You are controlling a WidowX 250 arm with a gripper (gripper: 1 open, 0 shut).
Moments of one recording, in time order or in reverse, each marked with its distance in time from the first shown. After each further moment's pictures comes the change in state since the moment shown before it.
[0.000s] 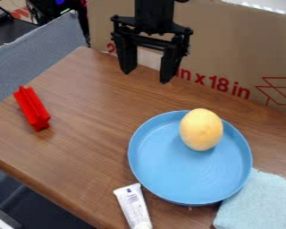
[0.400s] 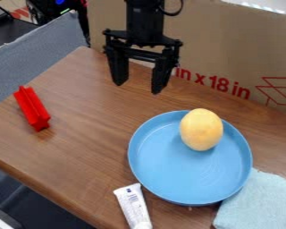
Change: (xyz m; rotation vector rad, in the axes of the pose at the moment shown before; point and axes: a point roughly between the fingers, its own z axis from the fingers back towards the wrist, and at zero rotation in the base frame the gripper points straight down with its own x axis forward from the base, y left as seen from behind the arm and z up) arm -0.011 0.031 -0.018 -0.025 0.094 0.113
